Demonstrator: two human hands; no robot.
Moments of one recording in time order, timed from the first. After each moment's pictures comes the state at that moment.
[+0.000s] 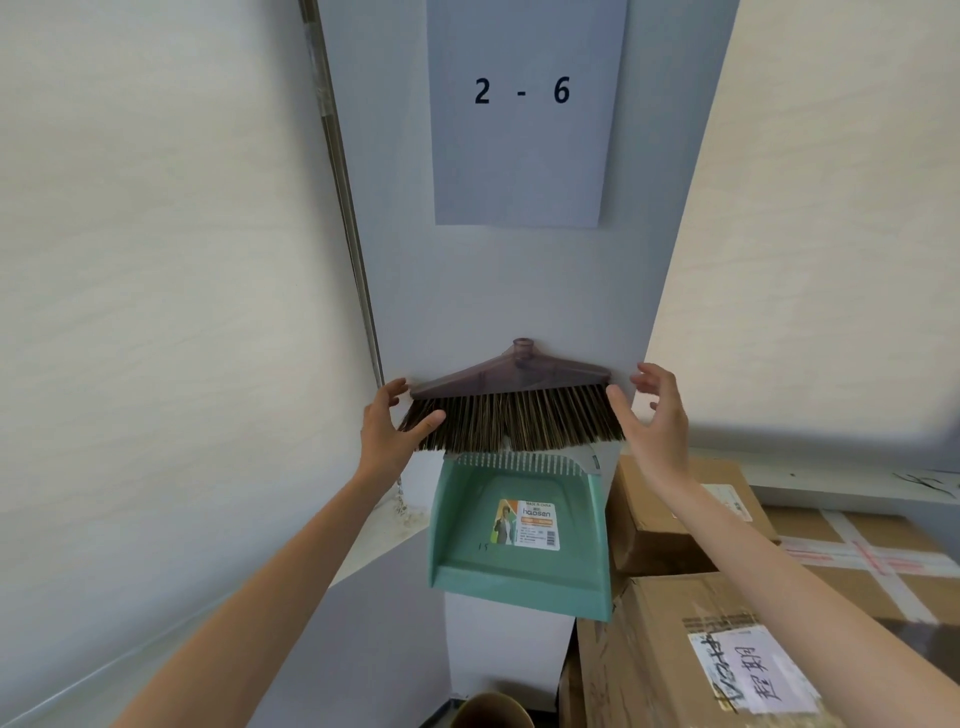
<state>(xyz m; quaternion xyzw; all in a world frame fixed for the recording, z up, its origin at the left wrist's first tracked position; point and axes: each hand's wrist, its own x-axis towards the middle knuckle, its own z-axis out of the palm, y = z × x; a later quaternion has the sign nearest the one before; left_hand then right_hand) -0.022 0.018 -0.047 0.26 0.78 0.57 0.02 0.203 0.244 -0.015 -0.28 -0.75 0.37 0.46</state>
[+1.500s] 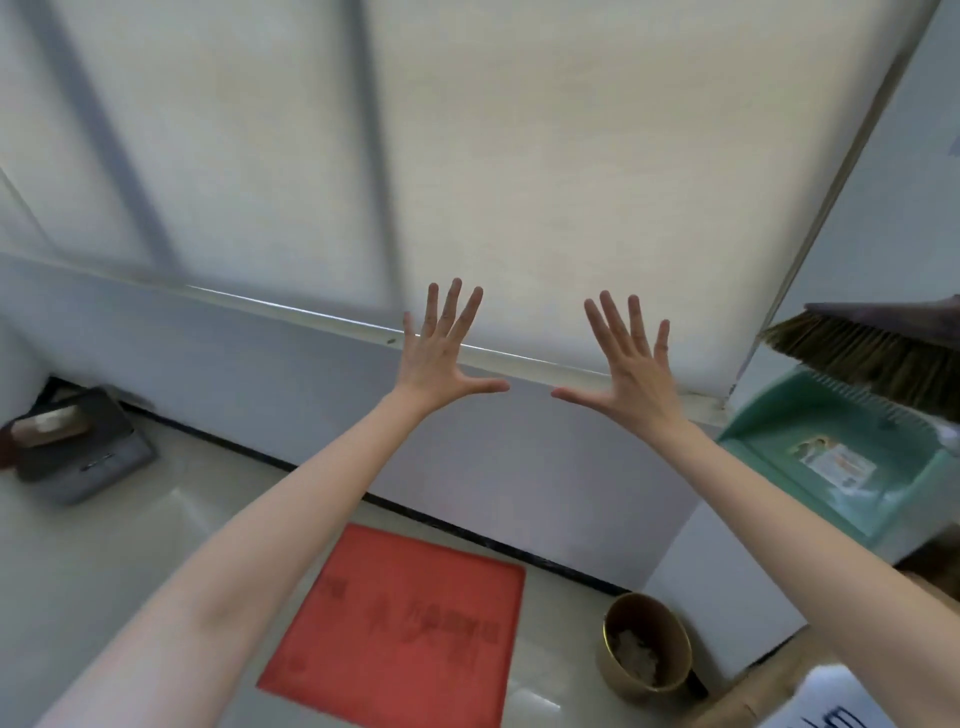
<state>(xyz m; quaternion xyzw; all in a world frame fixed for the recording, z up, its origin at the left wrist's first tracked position) 0.320 -0.381 0.007 0.01 0.98 0.07 -0.19 0.275 -0.111 0.008 0.28 -0.93 0.12 0.20</state>
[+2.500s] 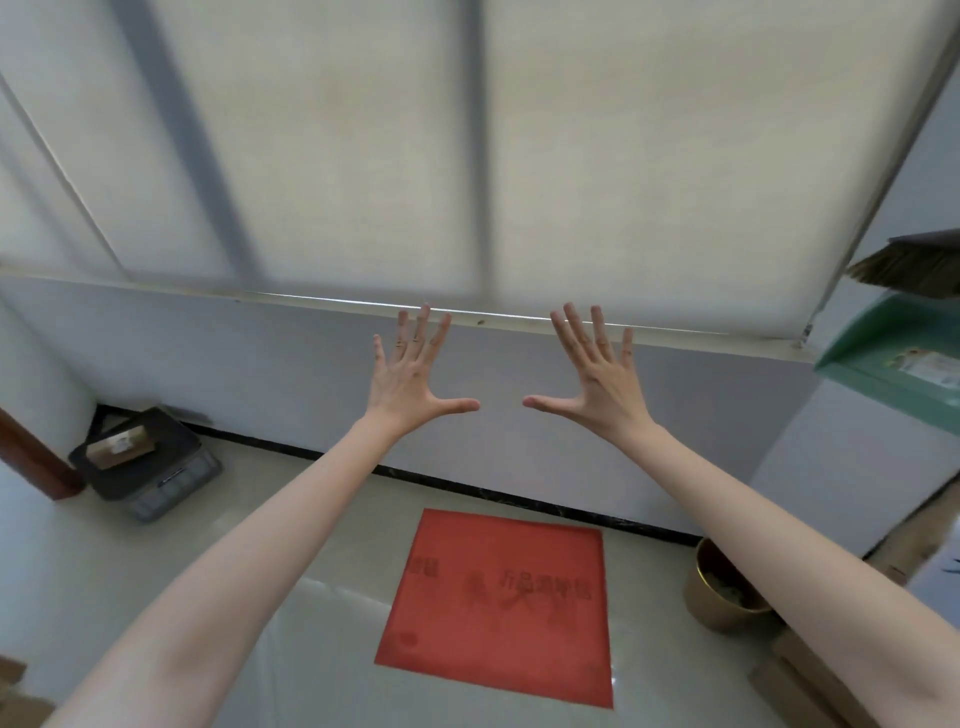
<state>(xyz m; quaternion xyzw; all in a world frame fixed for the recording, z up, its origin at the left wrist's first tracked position) 0.553 -0.659 -0.007 0.00 0.98 0.05 -0.17 0.503 -0.385 -0.012 0.28 -0.92 0.15 0.22</state>
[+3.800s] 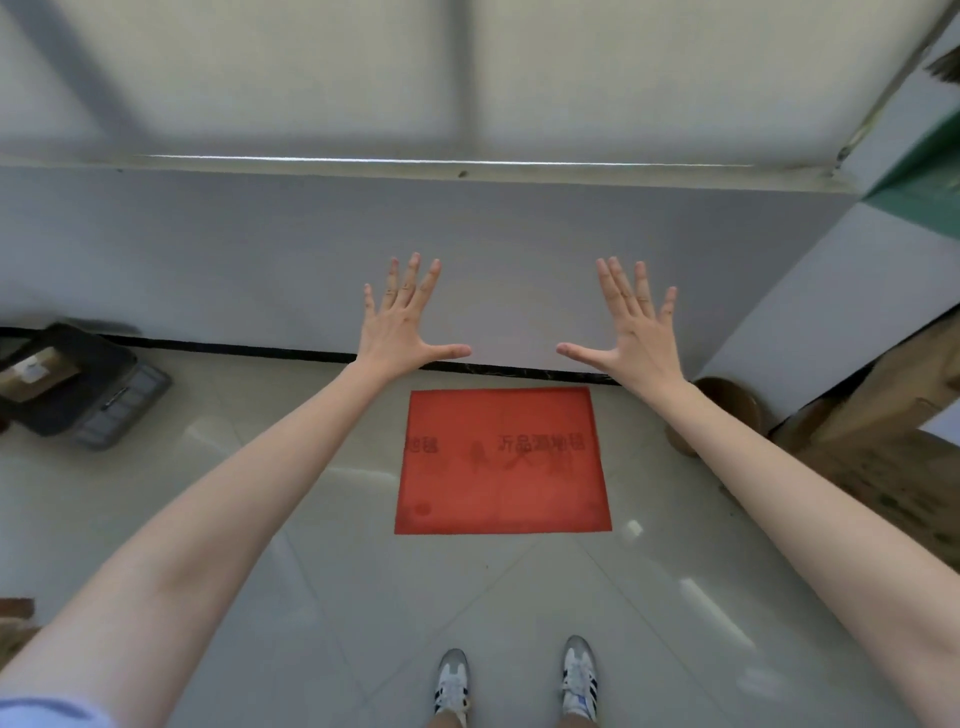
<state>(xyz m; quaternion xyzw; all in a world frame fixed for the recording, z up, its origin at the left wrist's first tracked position) 0.511 -0.767 -0.137 0.06 0.99 0.09 -0.01 0.515 -0.443 -0.140 0.14 -0.98 0.14 0.09</state>
